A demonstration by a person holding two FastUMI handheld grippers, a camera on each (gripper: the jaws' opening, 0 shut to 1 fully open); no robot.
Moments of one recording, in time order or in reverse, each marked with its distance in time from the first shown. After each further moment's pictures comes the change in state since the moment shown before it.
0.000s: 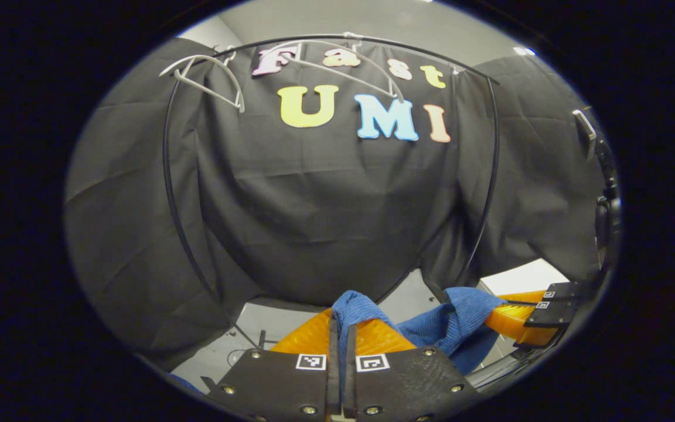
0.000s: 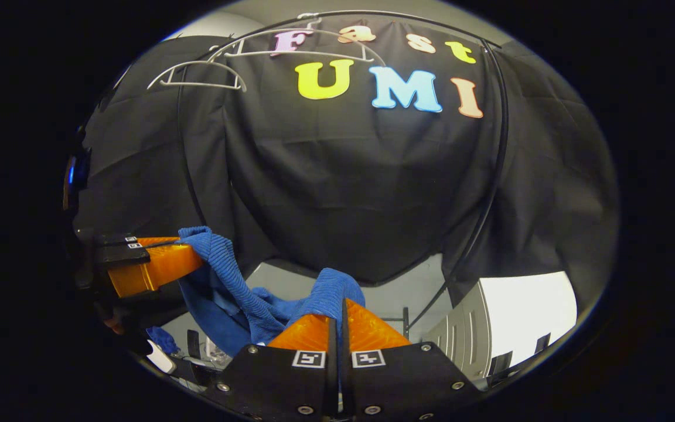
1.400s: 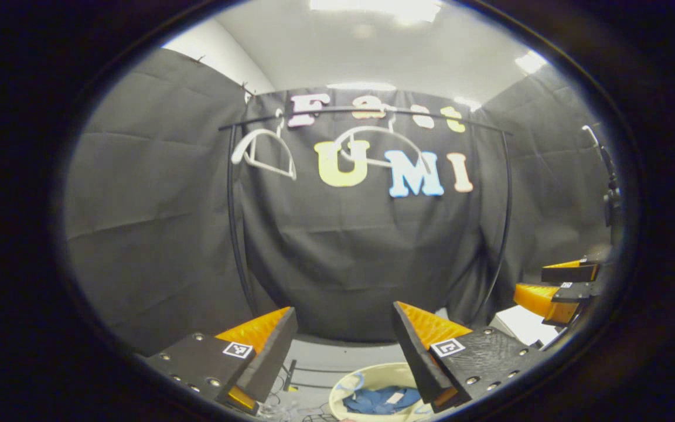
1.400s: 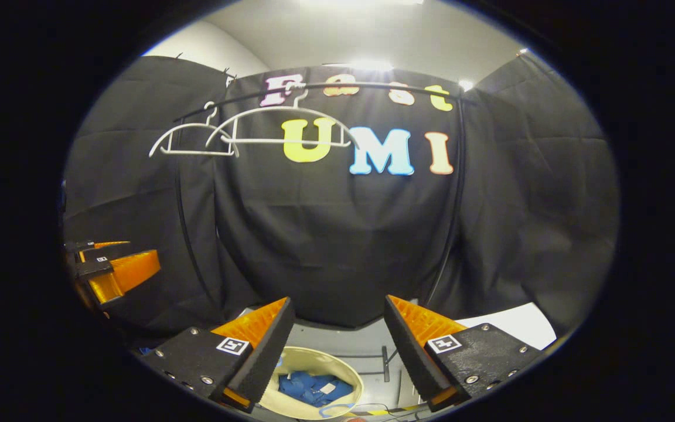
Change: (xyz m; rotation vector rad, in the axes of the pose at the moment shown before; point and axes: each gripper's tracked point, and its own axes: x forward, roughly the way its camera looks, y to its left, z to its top) left arm -0.152 0.079 0.161 0.001 -0.330 0.161; right arm -0.118 -0.022 0.134 0.015 -0.337 -0.125
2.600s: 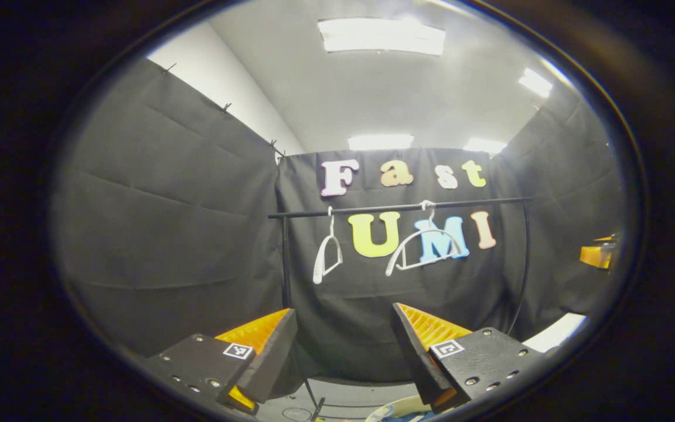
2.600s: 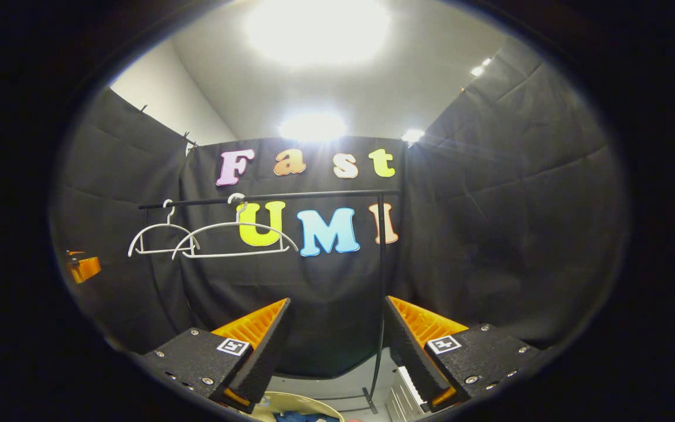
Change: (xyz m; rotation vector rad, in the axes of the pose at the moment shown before) left arm -0.080 0.079 0.141 0.037 -0.250 0.131; right arm -0.103 -0.096 0.134 0.095 -0.322 -0.201
